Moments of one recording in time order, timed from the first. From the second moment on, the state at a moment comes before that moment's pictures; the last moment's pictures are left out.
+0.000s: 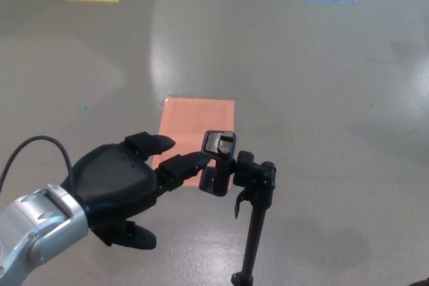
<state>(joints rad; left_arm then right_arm) -0.30 0.73 -0.38 0.01 0.86 -0.38 -0.19 -0.39 -0.47 0.12 1.30 -0.27 -0.11 0.24</state>
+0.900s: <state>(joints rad) -0.50 0.73 -0.30 0.39 0.85 -0.35 -0.11 -0.41 -0.48 0.11 1.30 -0.27 -0.11 0.26</state>
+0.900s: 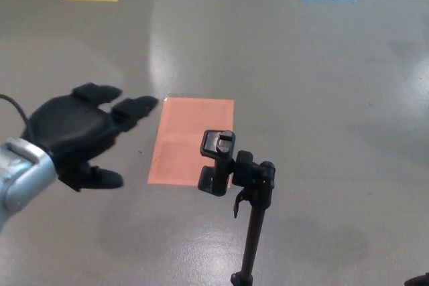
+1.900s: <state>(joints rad) -0.28 0.53 -0.14 1.23 0.65 -0.29 0.07 -0.36 -0.47 0.12 1.31 -0.27 -0.11 0.26</state>
